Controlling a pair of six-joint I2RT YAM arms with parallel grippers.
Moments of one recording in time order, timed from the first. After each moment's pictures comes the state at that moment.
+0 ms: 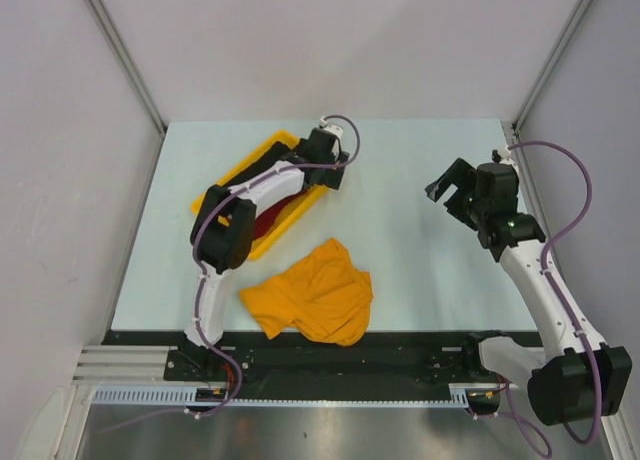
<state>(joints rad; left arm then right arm) -0.57 2.20 1.75 -0.33 -0.26 -0.07 0.15 1.06 0.96 -0.46 0.04 0.72</state>
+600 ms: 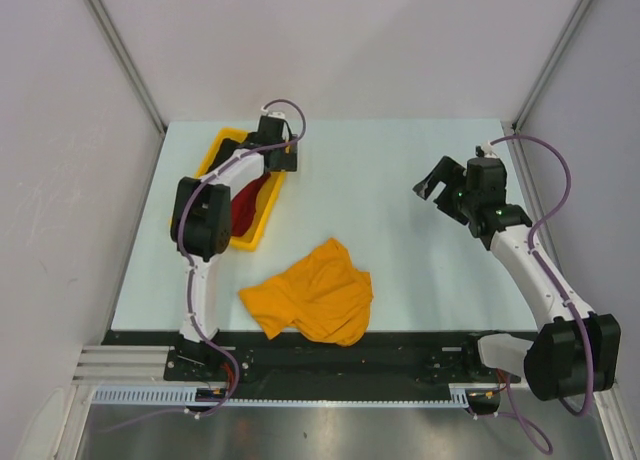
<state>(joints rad) -0.28 2.23 1.77 -0.32 -0.23 -0.17 0.15 1.19 0.96 -0.36 -0.07 0.68</state>
